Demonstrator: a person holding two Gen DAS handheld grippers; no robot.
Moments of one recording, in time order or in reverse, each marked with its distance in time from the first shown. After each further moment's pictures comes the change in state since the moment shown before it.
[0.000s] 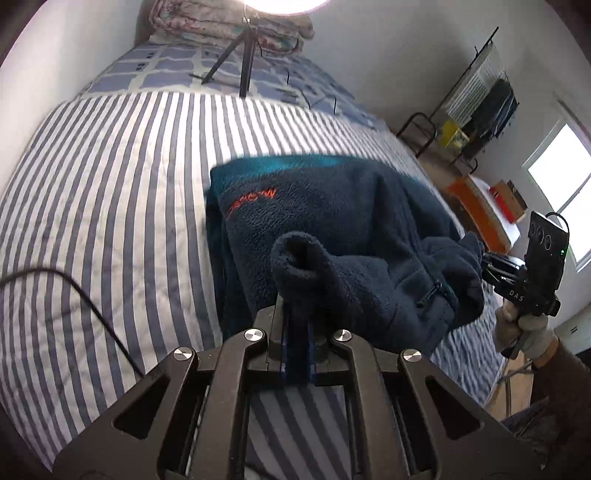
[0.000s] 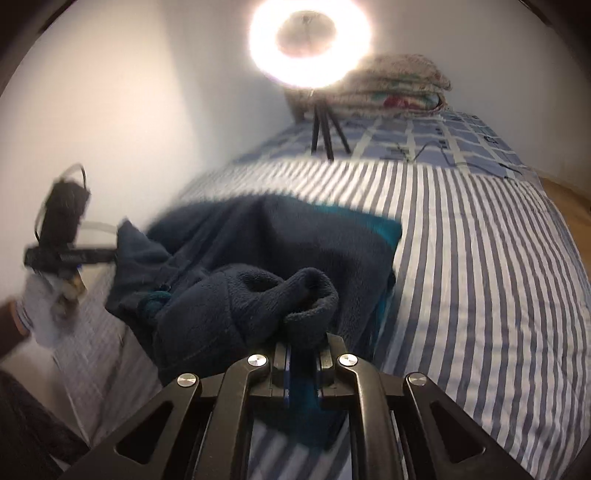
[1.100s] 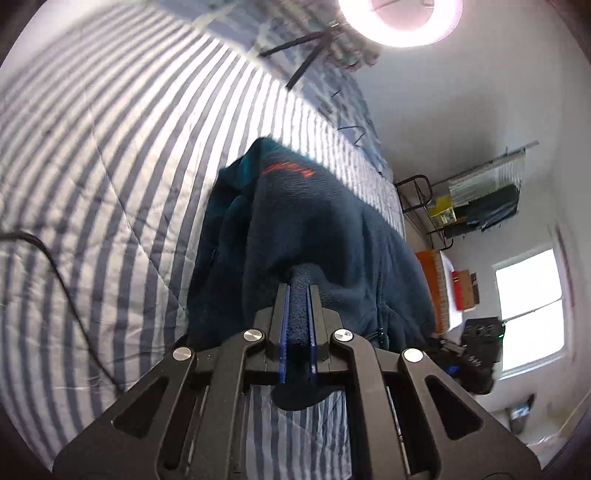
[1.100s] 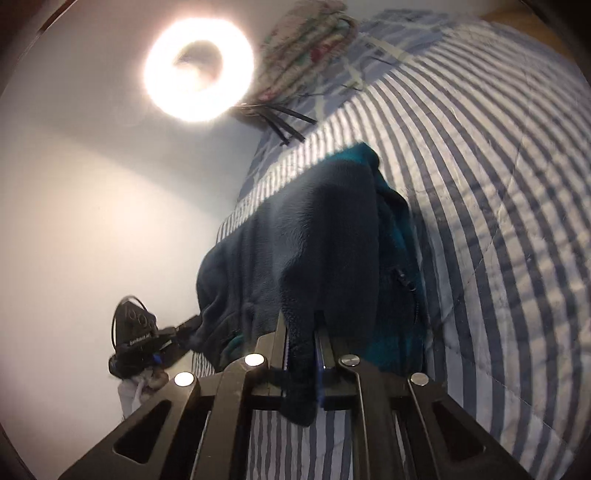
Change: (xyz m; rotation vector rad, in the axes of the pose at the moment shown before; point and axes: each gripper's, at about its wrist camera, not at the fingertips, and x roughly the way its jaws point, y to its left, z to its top) left arm -0.017 0.035 0.018 -0.436 -0.014 -0.184; right arm -0.017 -0.045 -0.010 0.619 0.007 0.338
